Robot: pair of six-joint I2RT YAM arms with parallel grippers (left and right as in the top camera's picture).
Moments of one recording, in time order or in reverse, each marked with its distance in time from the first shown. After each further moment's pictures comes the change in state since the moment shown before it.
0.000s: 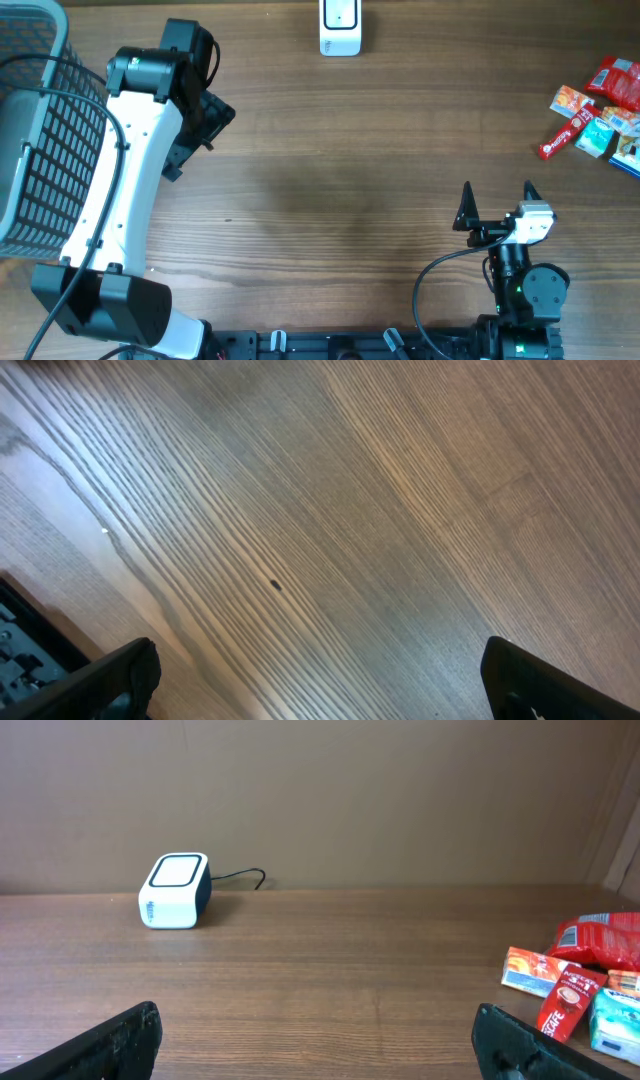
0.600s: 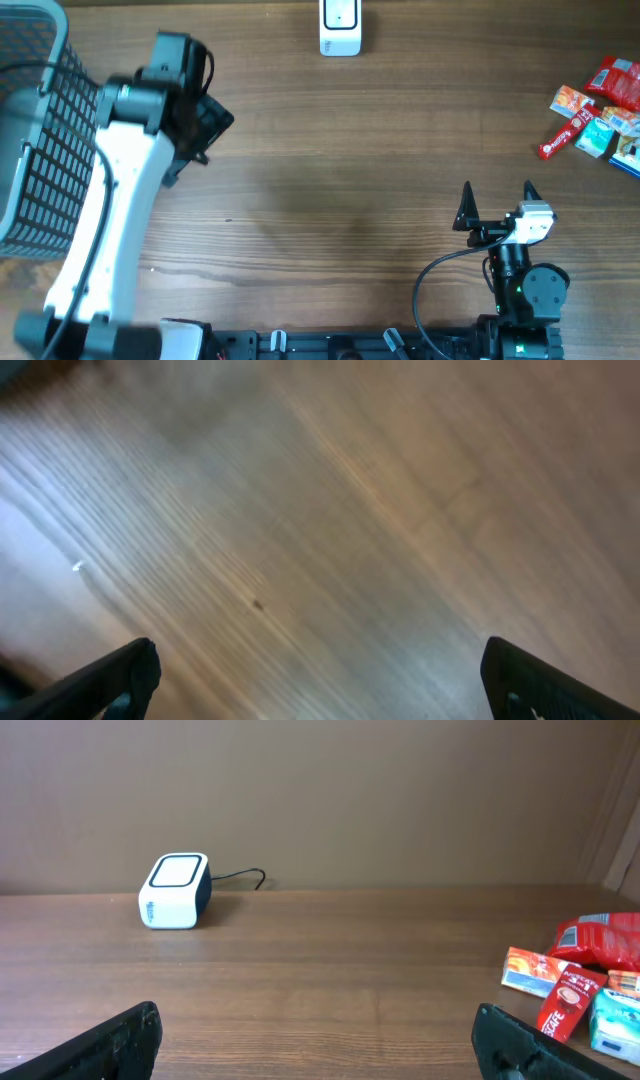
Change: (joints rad) left arm -0.003 -0.168 -0.169 0.180 -0.005 0.086; right arm 0.000 0.000 0.000 0.000 0.000 0.000
